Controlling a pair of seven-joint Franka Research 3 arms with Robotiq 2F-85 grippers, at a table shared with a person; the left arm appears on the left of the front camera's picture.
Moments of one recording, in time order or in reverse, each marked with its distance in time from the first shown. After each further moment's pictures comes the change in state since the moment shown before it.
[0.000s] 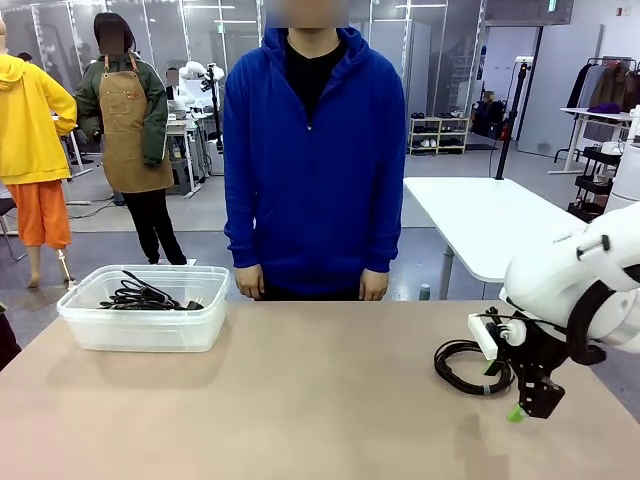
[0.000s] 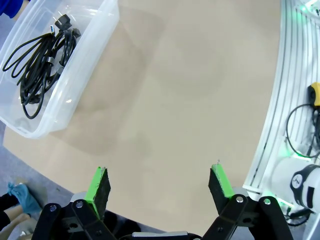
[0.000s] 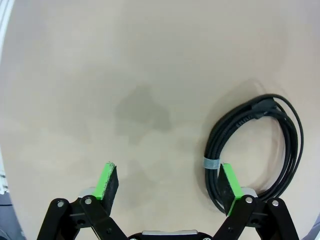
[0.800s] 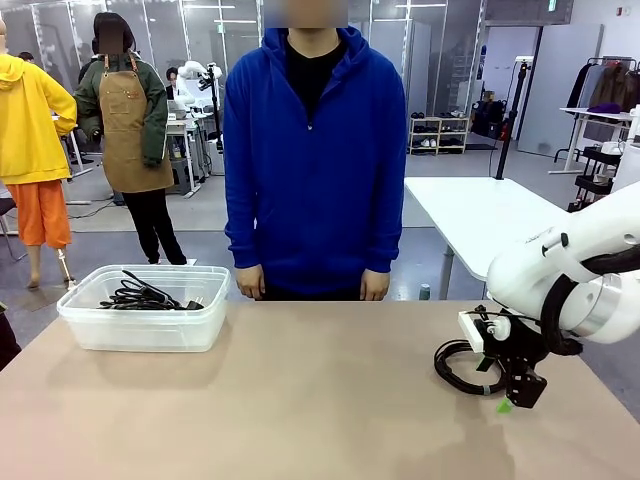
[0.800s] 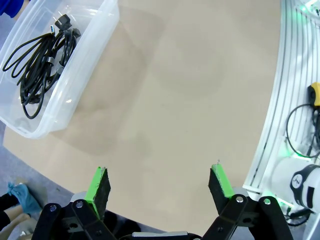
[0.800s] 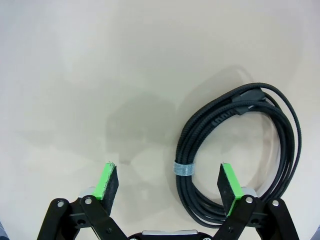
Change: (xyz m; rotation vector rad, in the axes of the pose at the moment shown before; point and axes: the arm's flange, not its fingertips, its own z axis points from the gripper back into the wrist) left arm 0.000 0.000 0.000 0.000 0.000 0.000; right arm -0.008 -0.037 -0.020 0.025 0.002 -0.023
